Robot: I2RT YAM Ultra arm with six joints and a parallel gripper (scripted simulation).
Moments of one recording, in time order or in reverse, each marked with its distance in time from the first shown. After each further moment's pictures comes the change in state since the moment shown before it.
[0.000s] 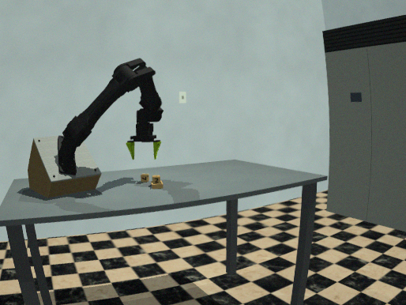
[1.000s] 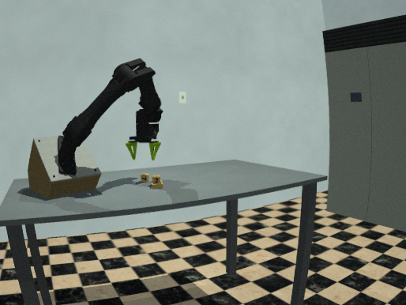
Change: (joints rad) arm 0.000 0.000 -0.012 0.009 -0.001 0.298
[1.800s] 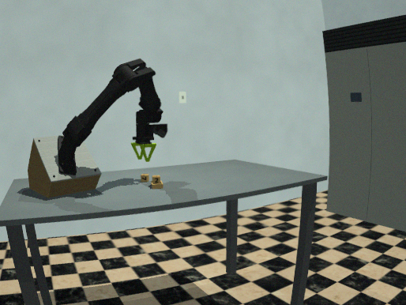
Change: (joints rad) arm -0.004 0.000 -0.007 0.021 -0.001 0.668
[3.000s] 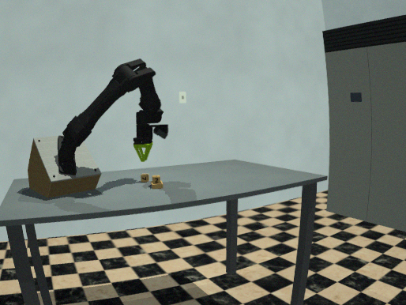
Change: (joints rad) arm -0.005 0.000 -0.005 0.015 0.000 0.558
